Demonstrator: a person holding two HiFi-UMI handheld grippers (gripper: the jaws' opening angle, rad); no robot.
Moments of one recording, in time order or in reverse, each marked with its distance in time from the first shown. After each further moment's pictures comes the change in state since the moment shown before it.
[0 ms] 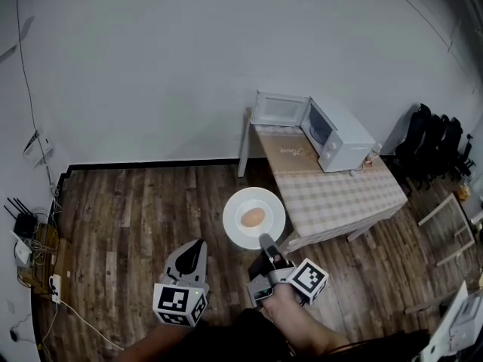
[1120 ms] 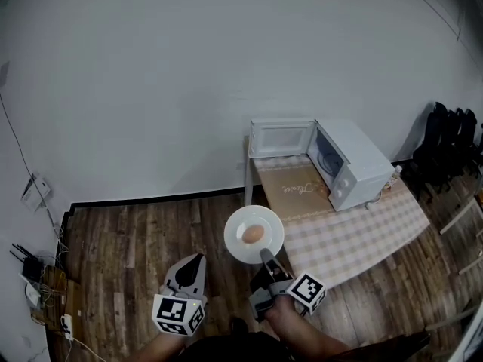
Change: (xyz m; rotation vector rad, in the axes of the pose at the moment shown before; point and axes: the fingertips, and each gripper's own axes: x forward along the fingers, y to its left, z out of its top) left arm 0.246 0.045 0.016 0.083 0.063 -0.017; right arm 0.193 -0.056 0.147 0.081 0.011 -0.011
